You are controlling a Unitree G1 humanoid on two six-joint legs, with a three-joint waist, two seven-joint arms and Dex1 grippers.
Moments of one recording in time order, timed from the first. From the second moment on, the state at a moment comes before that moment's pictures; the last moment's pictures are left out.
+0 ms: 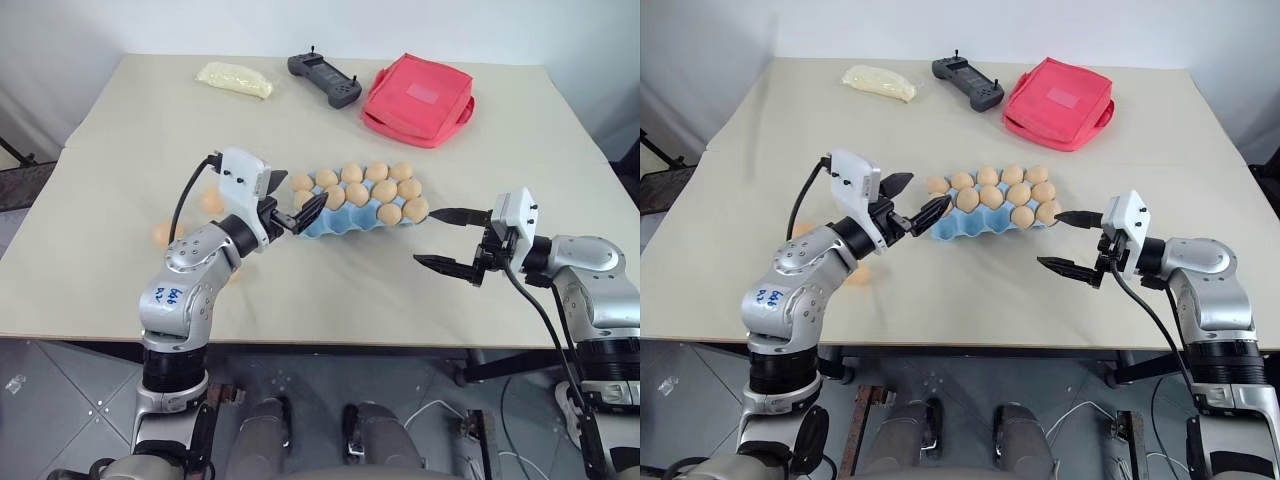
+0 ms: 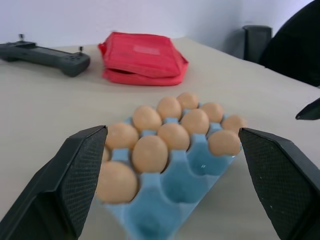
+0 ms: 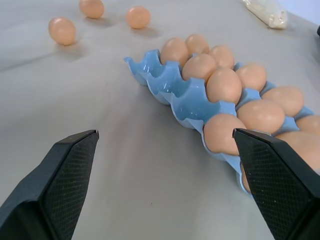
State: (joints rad) left arm -0.47 0.21 0.12 -0.42 -0.30 0.78 -0.36; right arm -0.48 -0.71 -0.07 0.20 0.40 0.13 1.22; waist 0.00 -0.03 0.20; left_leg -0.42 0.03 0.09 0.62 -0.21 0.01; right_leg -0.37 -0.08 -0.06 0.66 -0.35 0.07
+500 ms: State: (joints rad) left arm -0.06 0.36 0.32 -0.67 -0.42 0.82 -0.36; right arm -0.54 -0.67 -0.04 0.28 0.38 0.09 1.26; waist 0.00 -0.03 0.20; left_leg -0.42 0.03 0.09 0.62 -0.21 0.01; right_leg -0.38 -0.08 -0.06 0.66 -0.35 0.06
